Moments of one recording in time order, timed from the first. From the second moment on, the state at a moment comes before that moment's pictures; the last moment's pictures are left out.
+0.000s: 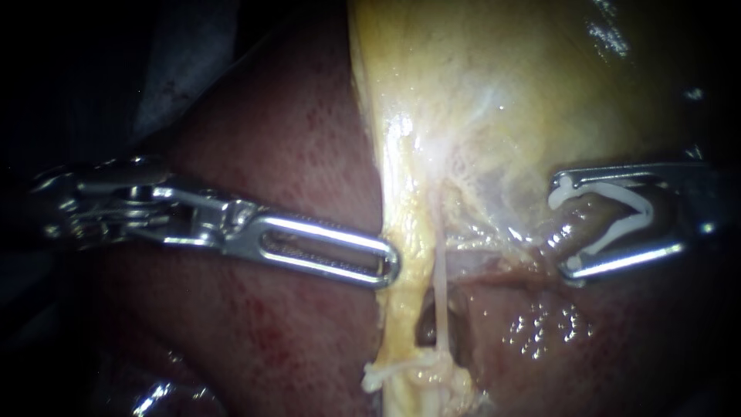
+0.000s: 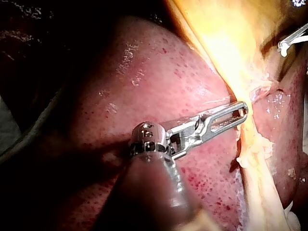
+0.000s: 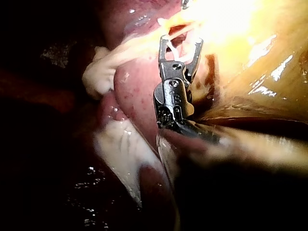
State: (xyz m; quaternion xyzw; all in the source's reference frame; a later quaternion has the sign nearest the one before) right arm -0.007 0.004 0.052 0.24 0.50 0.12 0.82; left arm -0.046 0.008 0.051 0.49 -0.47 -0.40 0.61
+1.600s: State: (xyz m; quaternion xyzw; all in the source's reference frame) right arm 0.002 -0.004 0.059 0.30 0.50 0.09 0.81; left arm -0.042 0.007 0.048 0.49 -0.47 -0.40 0.61
